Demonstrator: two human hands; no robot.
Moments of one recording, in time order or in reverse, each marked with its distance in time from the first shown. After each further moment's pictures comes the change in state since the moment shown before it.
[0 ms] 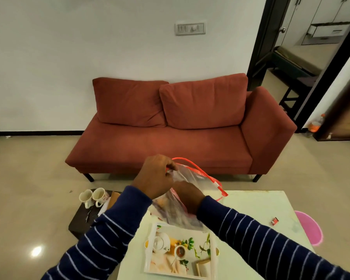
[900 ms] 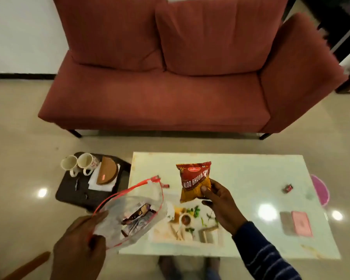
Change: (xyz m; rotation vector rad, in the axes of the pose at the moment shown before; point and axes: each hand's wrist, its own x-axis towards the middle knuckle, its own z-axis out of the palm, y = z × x) left_hand -0.119 -0.201 0.057 0.085 0.024 -0.567; right_hand 0.062 0.121 0.197 1.561 0.270 0.622
